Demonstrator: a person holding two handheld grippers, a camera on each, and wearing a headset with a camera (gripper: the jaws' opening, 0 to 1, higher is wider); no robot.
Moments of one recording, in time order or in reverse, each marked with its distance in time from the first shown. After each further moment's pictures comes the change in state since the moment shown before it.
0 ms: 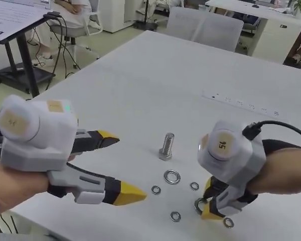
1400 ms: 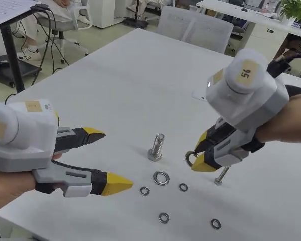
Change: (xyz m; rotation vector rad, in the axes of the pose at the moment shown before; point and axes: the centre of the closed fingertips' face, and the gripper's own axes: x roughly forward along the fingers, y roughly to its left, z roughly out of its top) left arm 0.004 0.025 0.000 -0.027 -0.096 0.044; right arm -0.090 -0.040 0.057 -0.011 -0.129 -0.105
